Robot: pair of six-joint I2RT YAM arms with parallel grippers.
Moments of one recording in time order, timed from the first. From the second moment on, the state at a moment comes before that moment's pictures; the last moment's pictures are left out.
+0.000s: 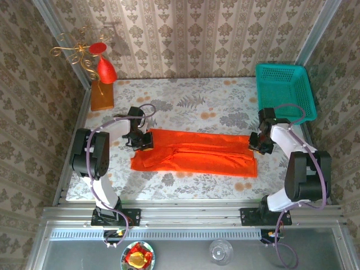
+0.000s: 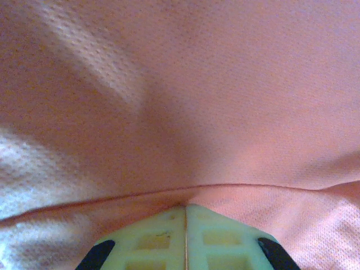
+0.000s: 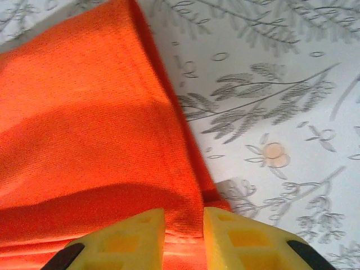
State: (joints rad) left arm -0.28 1.80 1.10 -0.74 0.34 -0.35; right arm -0.05 1.51 0.96 -0.85 -0.06 0.42
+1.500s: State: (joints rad) left arm -0.20 1.67 0.90 -0.60 0.47 -0.37; right arm -0.11 1.51 0.84 -0.76 -0.17 0.42
